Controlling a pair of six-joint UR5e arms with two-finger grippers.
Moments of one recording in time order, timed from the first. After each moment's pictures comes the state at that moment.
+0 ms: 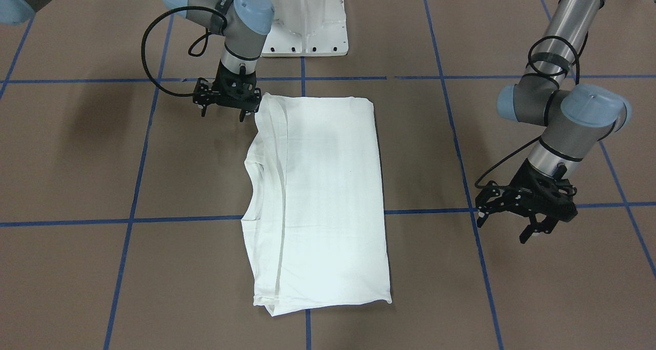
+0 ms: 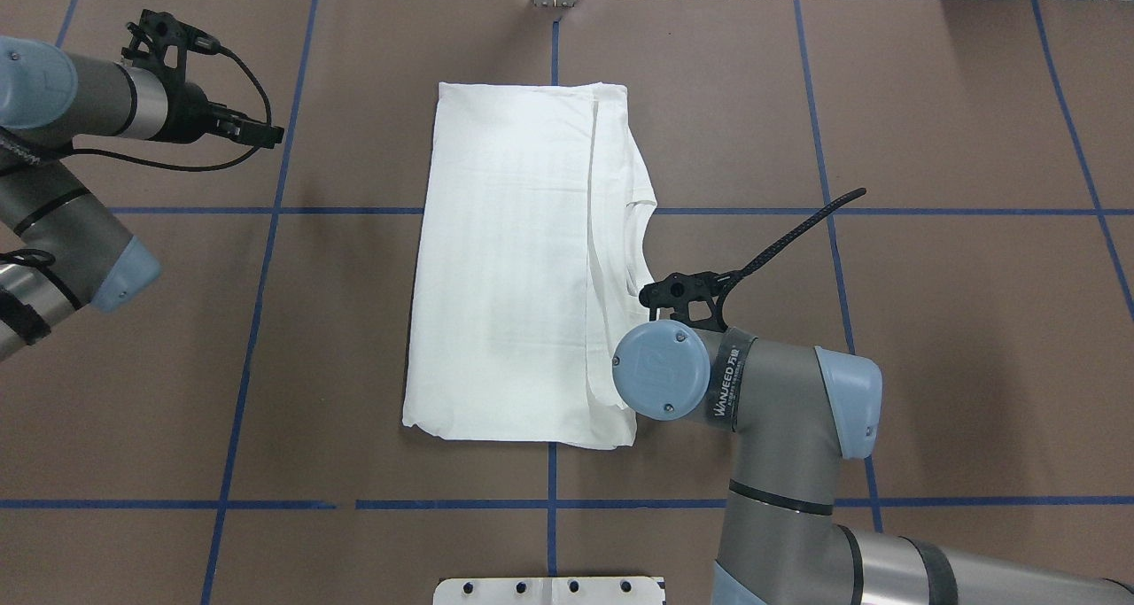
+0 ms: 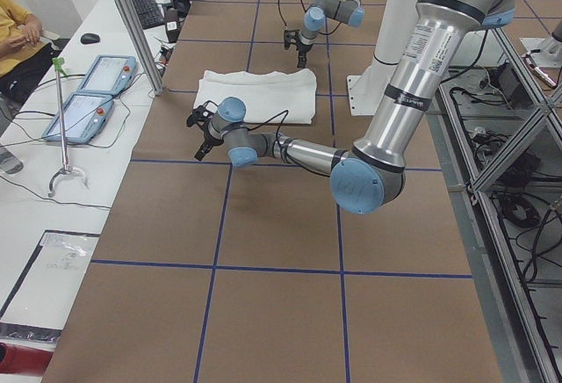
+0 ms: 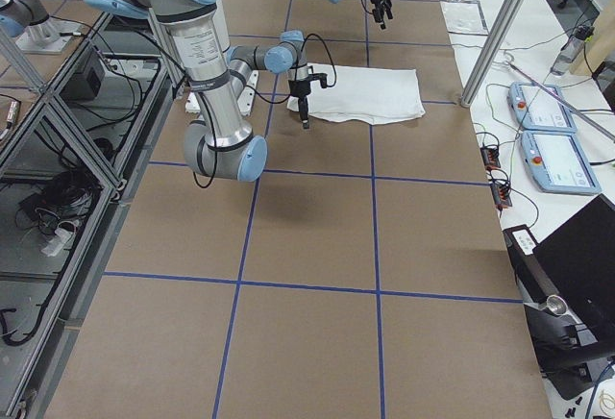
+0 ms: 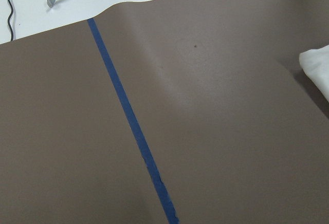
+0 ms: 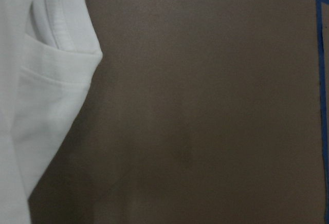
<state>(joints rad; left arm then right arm) -0.95 -1.97 -1.31 -2.51 -1.91 -0.63 0.32 -1.04 1.85 -1.97 1.51 1.21</state>
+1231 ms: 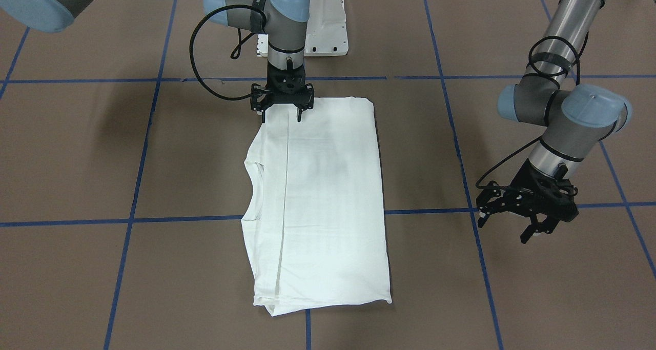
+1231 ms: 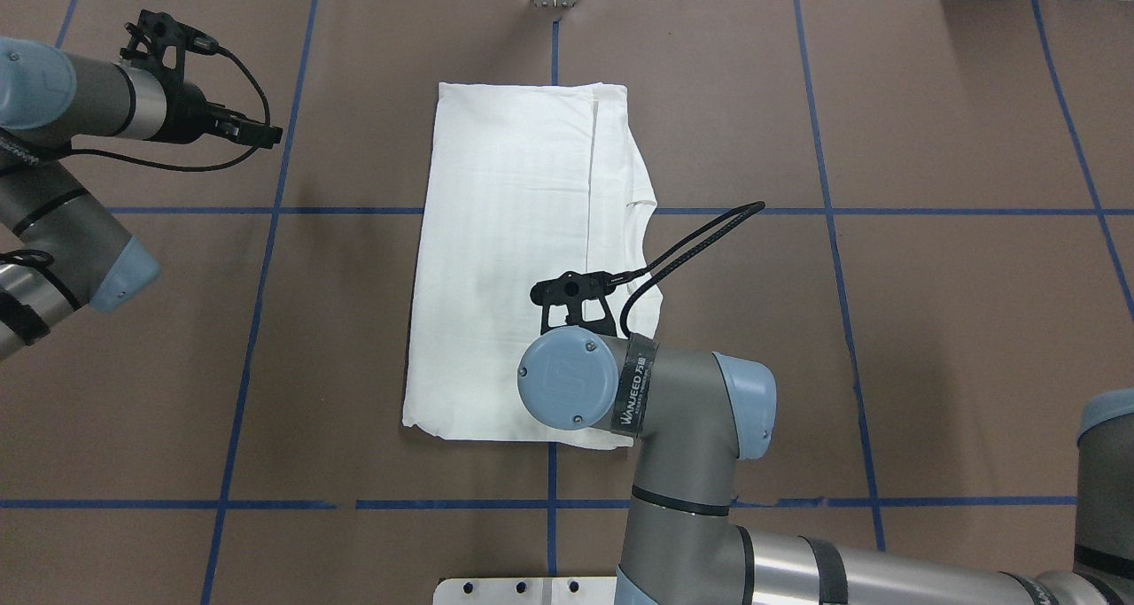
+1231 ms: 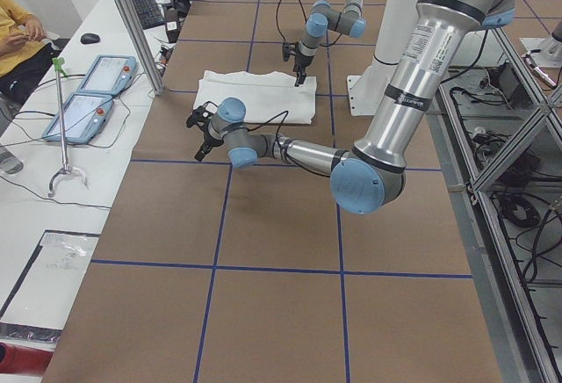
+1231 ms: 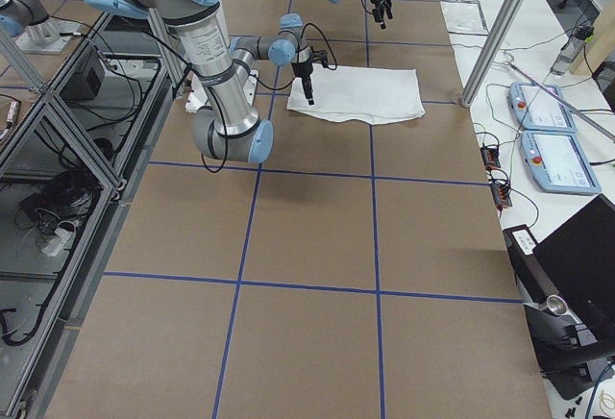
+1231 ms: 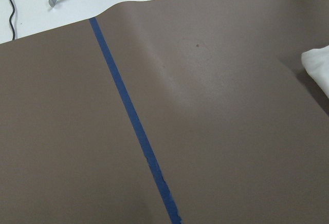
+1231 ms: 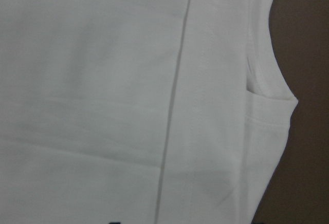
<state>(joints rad) -0.95 -1.97 -1.31 -2.51 -1.91 -0.63 0.28 -0.86 1.68 -1.72 1.49 1.23</state>
